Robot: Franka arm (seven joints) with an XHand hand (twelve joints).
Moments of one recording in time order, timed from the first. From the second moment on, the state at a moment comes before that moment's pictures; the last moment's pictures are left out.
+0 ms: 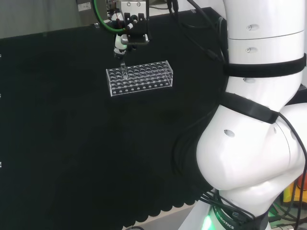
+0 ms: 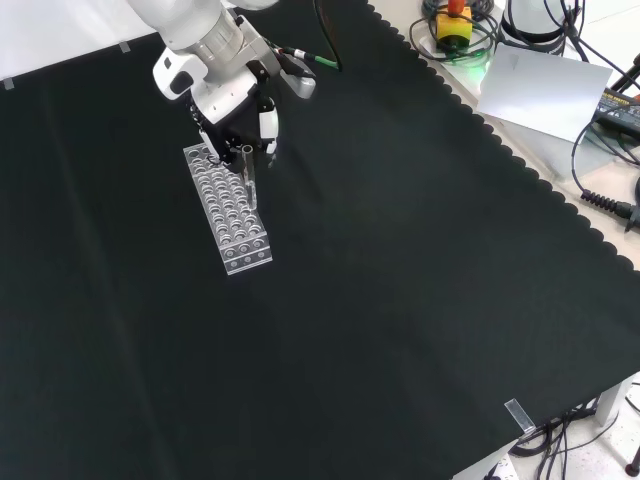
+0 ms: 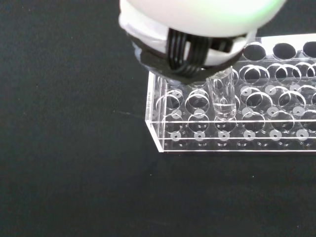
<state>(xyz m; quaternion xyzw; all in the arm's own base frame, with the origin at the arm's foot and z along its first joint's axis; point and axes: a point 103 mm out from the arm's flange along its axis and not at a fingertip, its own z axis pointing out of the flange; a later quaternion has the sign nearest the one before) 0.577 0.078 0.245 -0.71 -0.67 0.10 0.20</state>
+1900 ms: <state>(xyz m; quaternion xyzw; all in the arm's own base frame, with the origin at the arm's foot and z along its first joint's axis) 0.581 0.057 0.218 -0.73 -0.64 0.11 0.21</state>
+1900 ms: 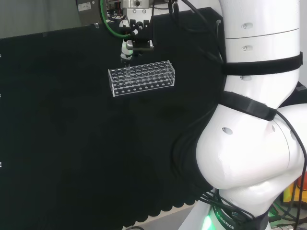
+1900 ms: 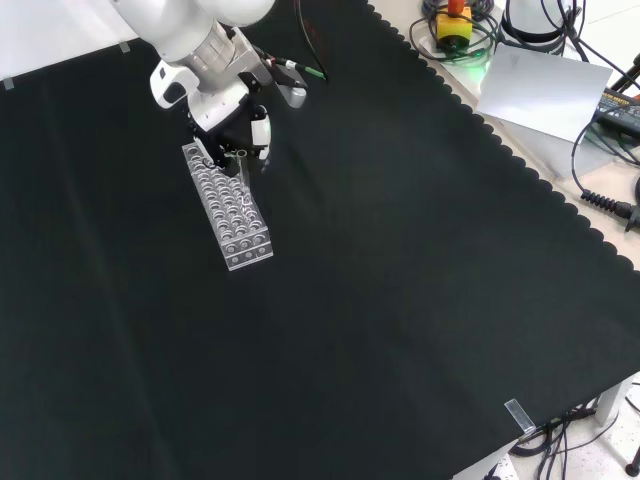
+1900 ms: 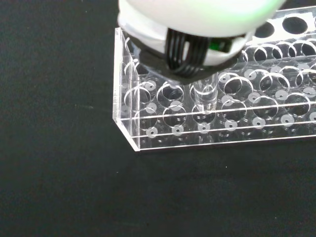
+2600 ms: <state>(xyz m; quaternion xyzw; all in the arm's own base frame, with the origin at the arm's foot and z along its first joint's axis) 0.583 0.056 0.210 -0.73 -0.63 0.11 0.22</state>
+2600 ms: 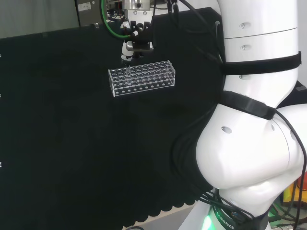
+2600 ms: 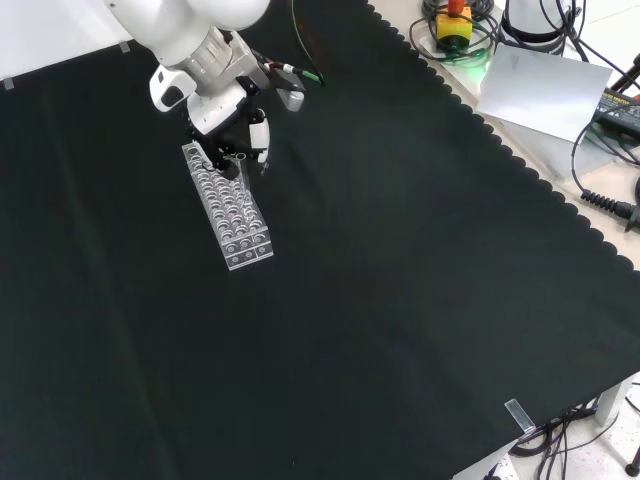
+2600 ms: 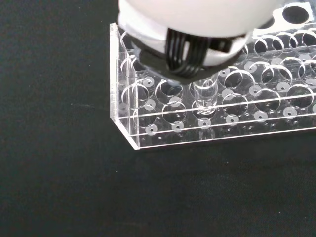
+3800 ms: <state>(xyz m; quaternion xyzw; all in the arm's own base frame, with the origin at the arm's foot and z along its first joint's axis) 0.581 0.071 0.170 -0.72 -0.64 0.14 0.24</state>
